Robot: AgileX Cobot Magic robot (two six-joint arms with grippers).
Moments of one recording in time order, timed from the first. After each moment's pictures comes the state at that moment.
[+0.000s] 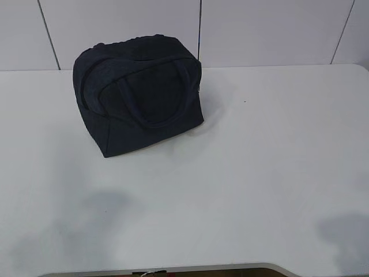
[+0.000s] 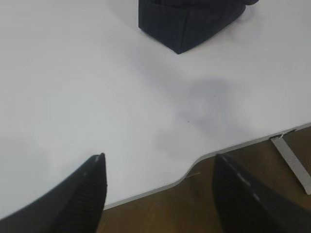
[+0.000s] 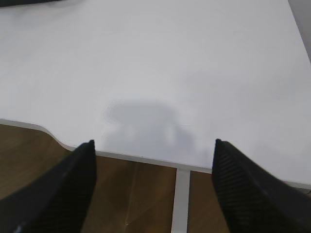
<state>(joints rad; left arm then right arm) -0.19 0.01 -0.51 -0.09 1.10 0.04 0.05 -0.02 -0.50 0.02 1.16 -0.20</state>
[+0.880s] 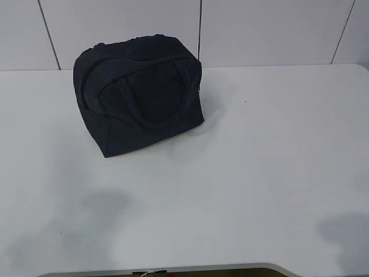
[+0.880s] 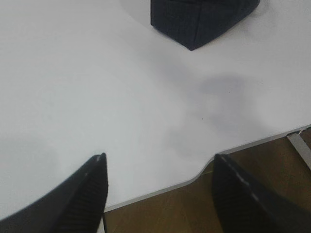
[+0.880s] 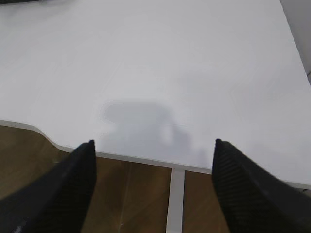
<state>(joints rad) -0.19 0.01 -0.51 -0.04 1.10 0.04 0.05 -0.02 -0.50 -0.01 1.15 -0.20</state>
